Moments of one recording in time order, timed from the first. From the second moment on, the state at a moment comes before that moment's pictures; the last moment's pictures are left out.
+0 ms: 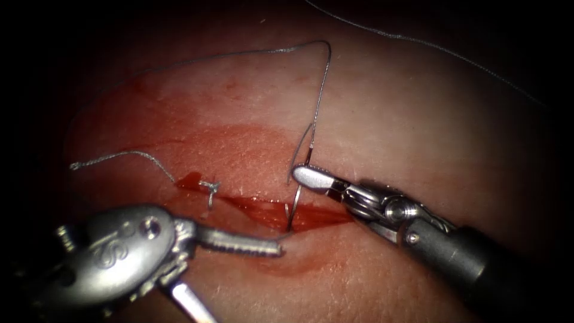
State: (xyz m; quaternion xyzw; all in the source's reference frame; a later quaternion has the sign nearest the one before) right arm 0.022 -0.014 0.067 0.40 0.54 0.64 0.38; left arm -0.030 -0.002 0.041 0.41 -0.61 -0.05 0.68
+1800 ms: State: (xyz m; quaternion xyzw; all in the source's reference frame) right arm 0.022 -0.017 0.066 0.44 0.50 0.67 0.32; left arm -0.031 -0.006 0.063 0.34 -0.51 -0.08 0.79
